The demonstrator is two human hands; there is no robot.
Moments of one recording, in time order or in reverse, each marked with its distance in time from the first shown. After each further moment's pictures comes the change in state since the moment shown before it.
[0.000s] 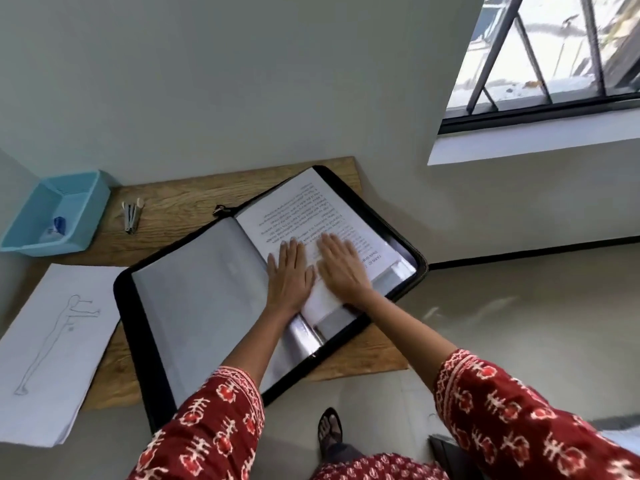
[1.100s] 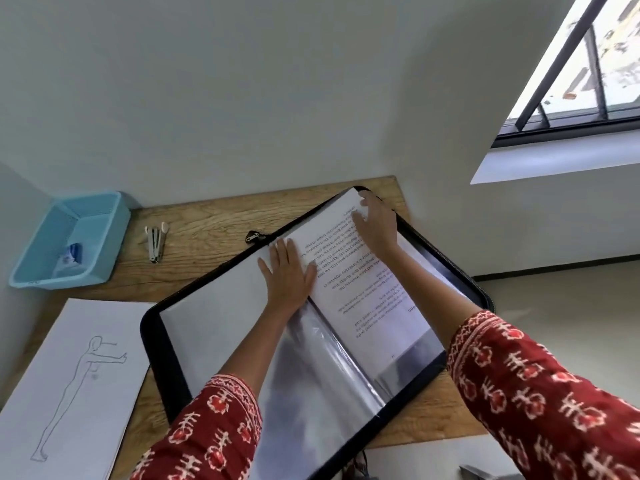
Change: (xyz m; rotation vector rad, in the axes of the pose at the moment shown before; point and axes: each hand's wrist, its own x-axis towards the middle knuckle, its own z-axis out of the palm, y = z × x) left_hand 0.072 -0.093 -0.024 -0.169 -0.021 -0.161; right_hand 0.149 -0.009 -0.038 0.365 0.373 0.300
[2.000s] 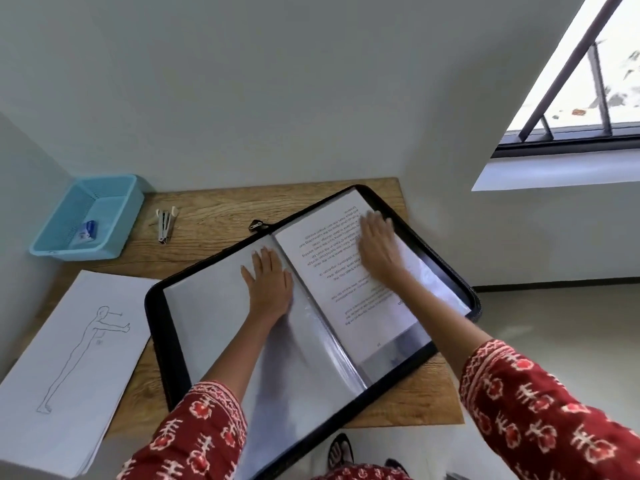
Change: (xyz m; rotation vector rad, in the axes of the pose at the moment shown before) left_hand -0.039 -0.020 0.001 0.068 0.028 -0.119; right_hand -0.050 0.026 -0.006 -0.537 -0.268 -0.222
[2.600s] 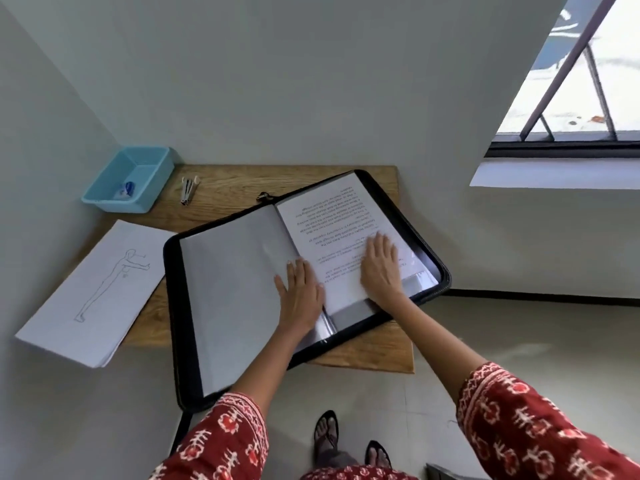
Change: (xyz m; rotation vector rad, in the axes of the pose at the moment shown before) left_hand -0.121 0.081 0.030 -0.033 -0.025 0.018; right_hand -0.110 0.018 0.001 0.048 -0.027 -0.002
